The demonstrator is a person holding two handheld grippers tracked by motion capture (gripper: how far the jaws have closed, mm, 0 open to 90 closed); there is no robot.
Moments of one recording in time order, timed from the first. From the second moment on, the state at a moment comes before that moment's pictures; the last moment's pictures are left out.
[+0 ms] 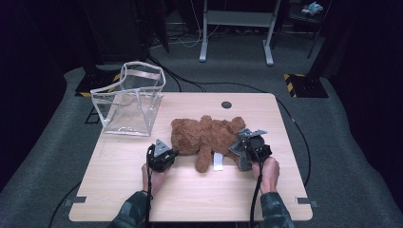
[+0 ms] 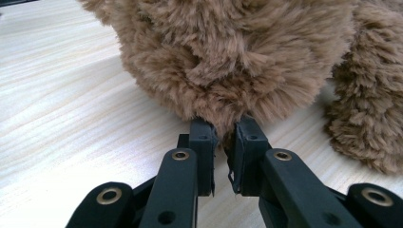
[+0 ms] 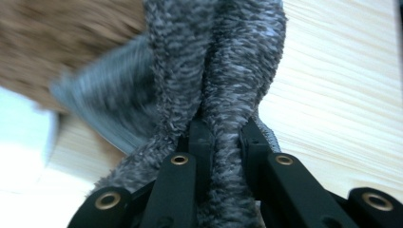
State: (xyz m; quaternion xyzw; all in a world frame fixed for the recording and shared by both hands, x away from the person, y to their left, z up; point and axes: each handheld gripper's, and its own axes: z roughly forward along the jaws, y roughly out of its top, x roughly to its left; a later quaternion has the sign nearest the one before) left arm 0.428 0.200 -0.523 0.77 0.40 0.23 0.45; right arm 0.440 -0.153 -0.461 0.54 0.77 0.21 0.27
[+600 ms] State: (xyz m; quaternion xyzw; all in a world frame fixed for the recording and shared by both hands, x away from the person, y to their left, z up) left arm 0.429 0.198 -0.524 0.77 0.39 0.23 0.44; right arm 0.475 -0.149 -0.464 0.55 0.76 0.25 0.23
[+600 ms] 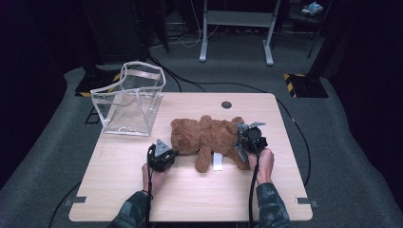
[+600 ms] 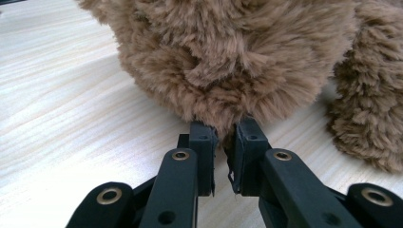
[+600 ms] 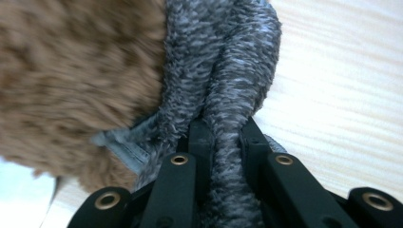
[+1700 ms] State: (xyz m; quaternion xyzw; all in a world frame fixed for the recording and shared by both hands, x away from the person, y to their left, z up) left arm 0.429 0.198 -0.524 0.78 0.39 0.22 0.44; right arm 0.524 -0.142 -0.460 0.54 0.78 0.23 0.22
